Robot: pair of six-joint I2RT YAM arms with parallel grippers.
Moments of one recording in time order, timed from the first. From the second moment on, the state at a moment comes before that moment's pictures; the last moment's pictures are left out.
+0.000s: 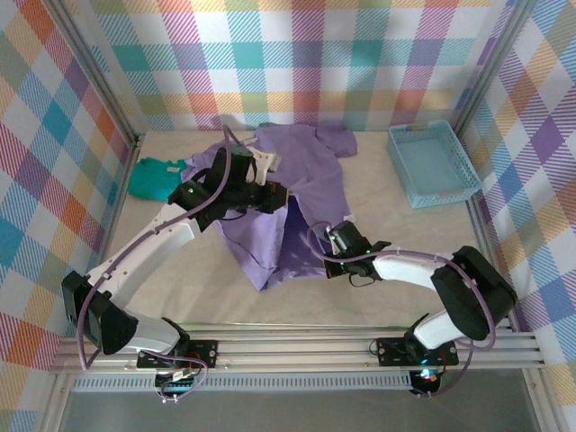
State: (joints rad) left arm -0.62 1.40 1.39 -0.63 0.31 -0.37; right arm 0.71 1.46 0.62 -0.17 -0.05 0.38
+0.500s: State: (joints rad) left arm -0.63 1.40 1.45 -0.71 0.32 -0.36; right arm 0.84 1.65 0.68 0.31 0.05 -0.03
